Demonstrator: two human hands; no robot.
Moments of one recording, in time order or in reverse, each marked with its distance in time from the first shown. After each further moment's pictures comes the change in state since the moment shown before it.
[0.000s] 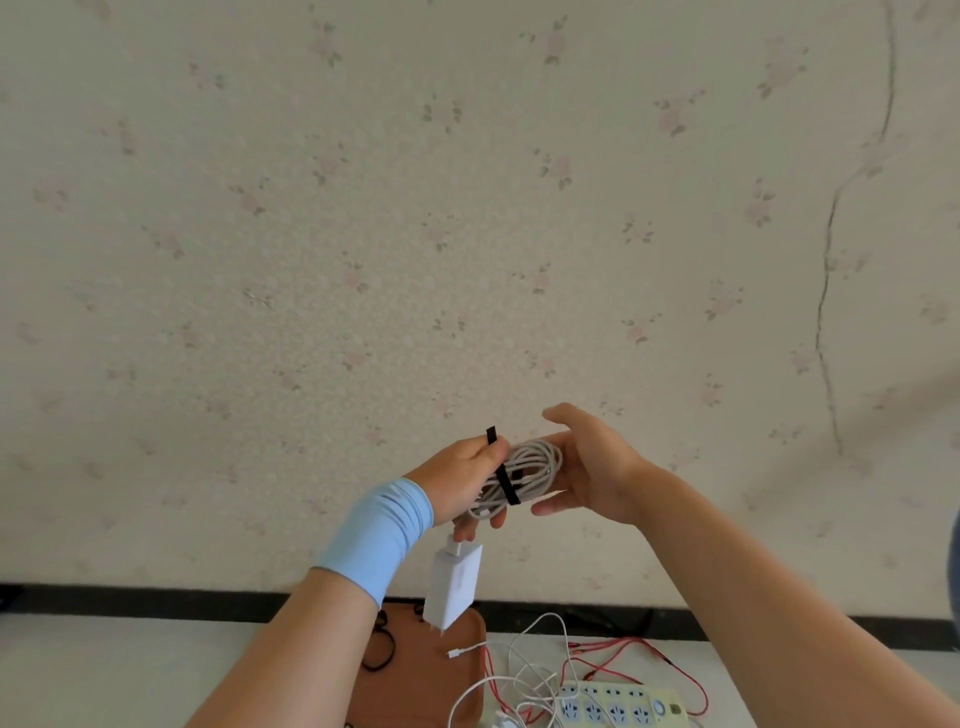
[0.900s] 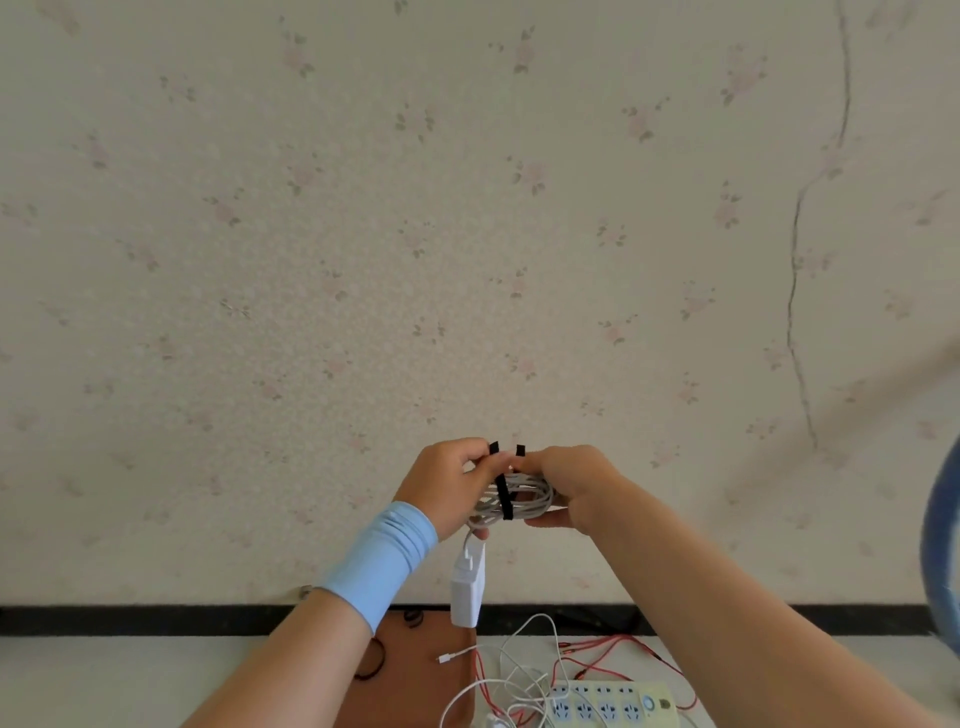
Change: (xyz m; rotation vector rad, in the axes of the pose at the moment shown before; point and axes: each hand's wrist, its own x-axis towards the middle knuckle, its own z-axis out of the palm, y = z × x) left_hand -0.001 0.004 0.022 -0.028 0.302 0.154; right_hand 0.006 0.009 0.013 0.005 0.419 0.156
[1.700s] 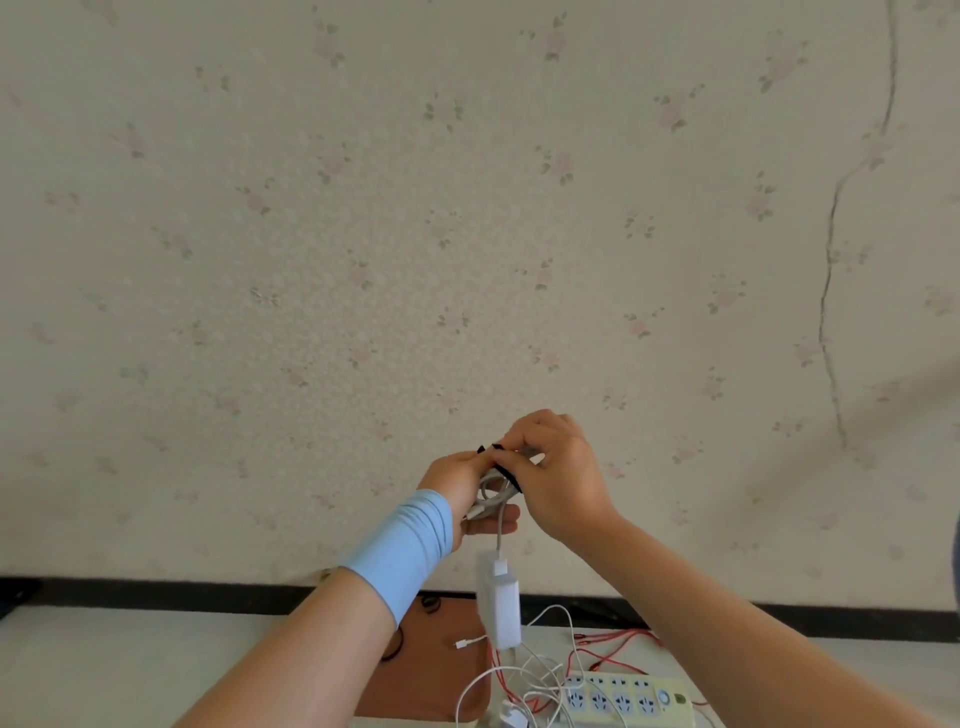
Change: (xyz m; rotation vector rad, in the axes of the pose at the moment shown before) left_hand -0.004 -0.006 0.000 -0.554 -0.001 -0.553; right_hand -0.006 0.032 0.030 -0.362 0.173 -1.002
